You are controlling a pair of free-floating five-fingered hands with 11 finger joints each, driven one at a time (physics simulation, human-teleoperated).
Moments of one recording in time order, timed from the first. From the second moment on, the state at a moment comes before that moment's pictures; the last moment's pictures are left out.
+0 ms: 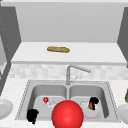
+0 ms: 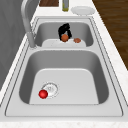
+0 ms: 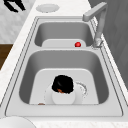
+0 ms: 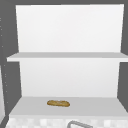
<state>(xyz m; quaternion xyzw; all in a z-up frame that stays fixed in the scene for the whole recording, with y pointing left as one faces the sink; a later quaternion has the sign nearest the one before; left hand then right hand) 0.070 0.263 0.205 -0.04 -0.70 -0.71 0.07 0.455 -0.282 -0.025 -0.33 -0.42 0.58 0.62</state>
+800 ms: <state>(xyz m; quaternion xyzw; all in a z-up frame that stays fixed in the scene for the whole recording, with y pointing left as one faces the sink) 0.070 0.263 0.205 -0.04 -0.70 -0.71 0.07 0.423 -0.380 0.068 -0.33 -0.42 0.58 0.62</state>
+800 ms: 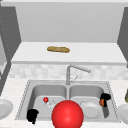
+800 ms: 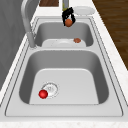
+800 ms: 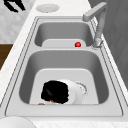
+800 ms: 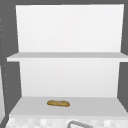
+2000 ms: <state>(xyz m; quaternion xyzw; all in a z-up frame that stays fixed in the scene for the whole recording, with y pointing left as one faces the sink) 0.070 0.263 0.205 -0.04 -0.70 -0.71 0.07 0.342 -0.528 0.118 -0.28 -0.48 0.53 0.64</state>
